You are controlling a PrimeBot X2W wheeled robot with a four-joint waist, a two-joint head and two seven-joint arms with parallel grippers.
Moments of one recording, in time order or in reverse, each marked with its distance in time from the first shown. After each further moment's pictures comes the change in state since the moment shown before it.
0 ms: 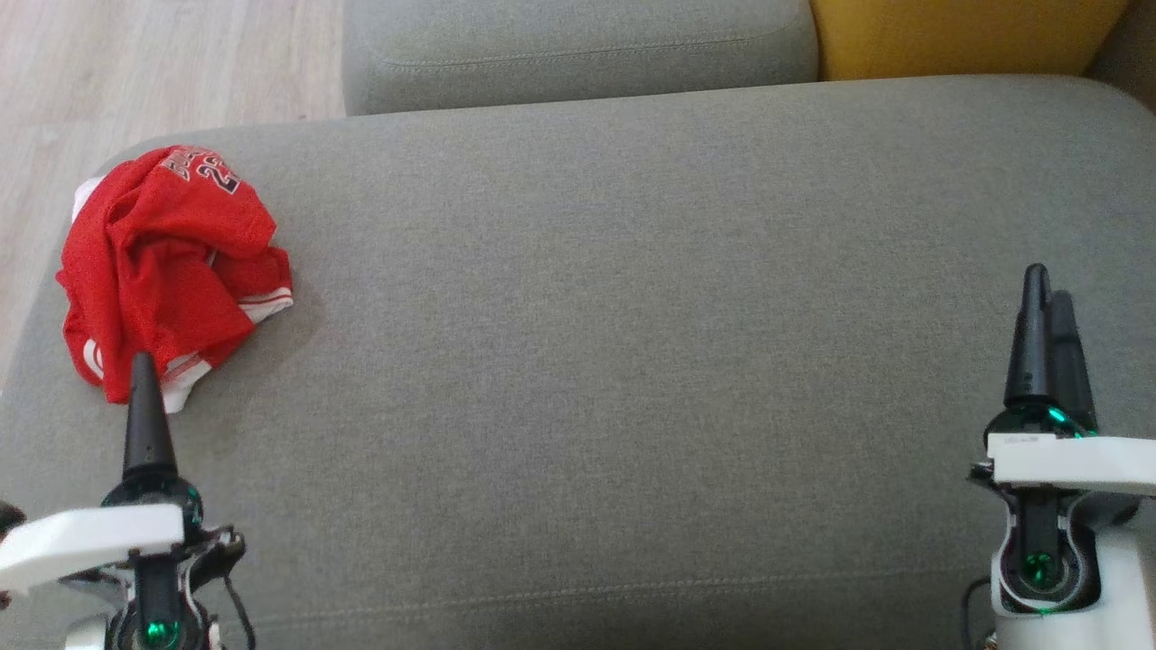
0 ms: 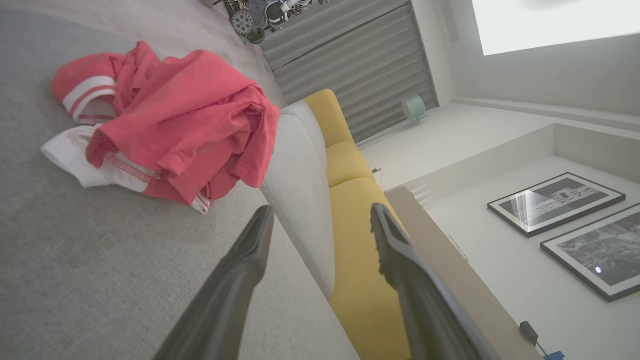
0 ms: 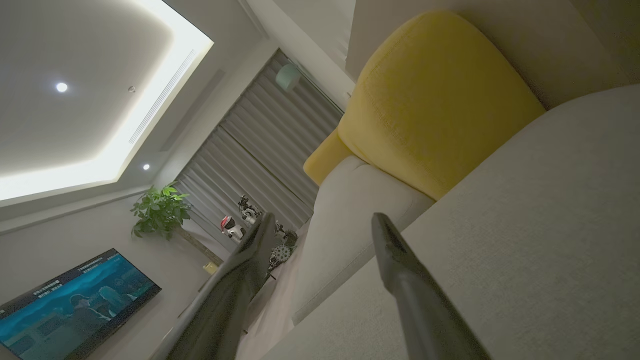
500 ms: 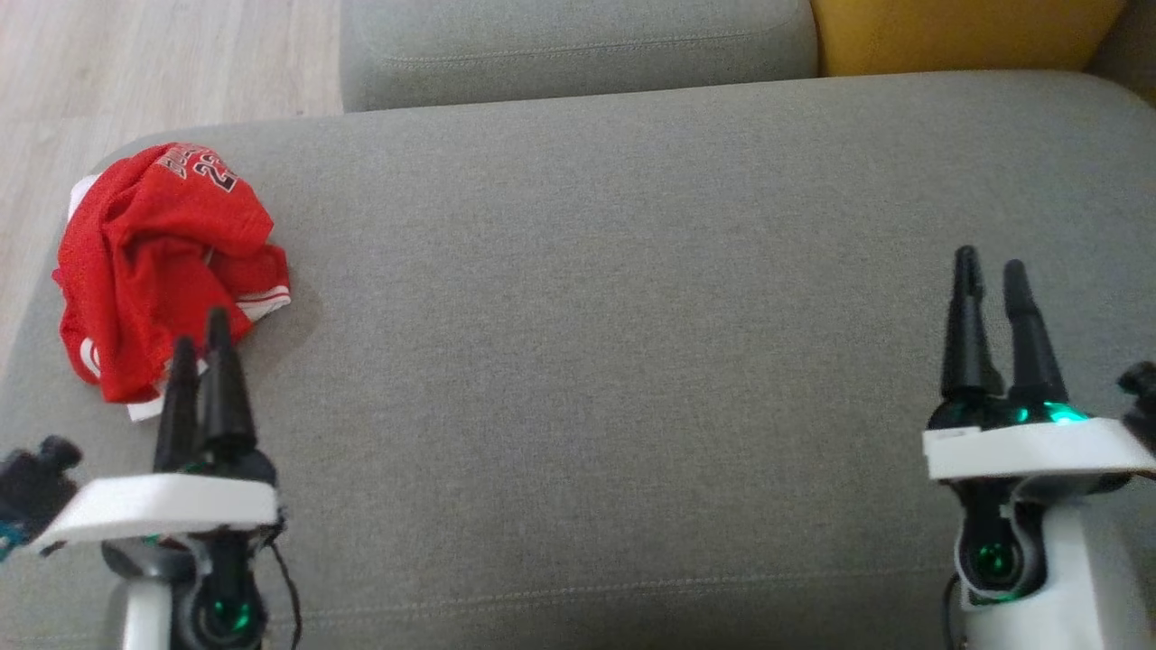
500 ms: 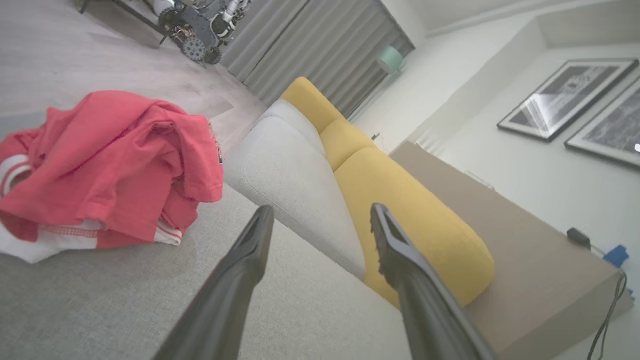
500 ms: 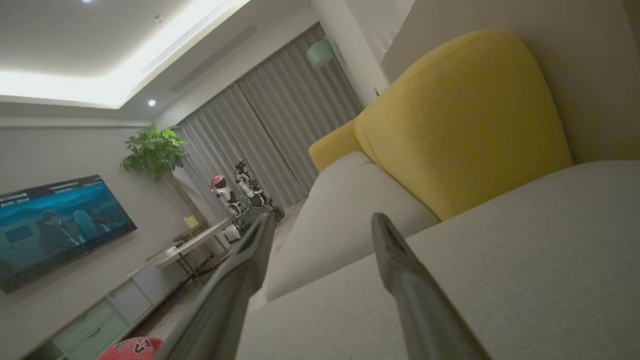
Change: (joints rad) left arm -0.002 0.001 -0.120 -0.124 0.356 0.052 -0.044; right arm -0.023 -0.006 0.079 -0.012 -0.275 0.000 -0.041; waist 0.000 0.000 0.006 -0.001
